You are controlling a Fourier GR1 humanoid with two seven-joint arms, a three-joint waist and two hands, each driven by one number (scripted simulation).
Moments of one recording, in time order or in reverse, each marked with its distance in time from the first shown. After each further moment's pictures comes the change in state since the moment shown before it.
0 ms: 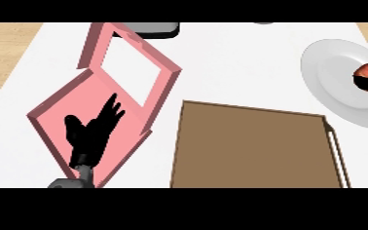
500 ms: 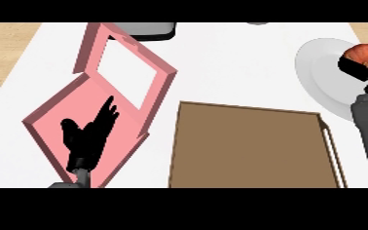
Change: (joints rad) left arm 0.025 0.005 0.004 -0.007 0.001 0.011 -0.010; right arm 0.071 0.134 0.094 -0.350 0.149 -0.245 0.141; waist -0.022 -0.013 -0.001
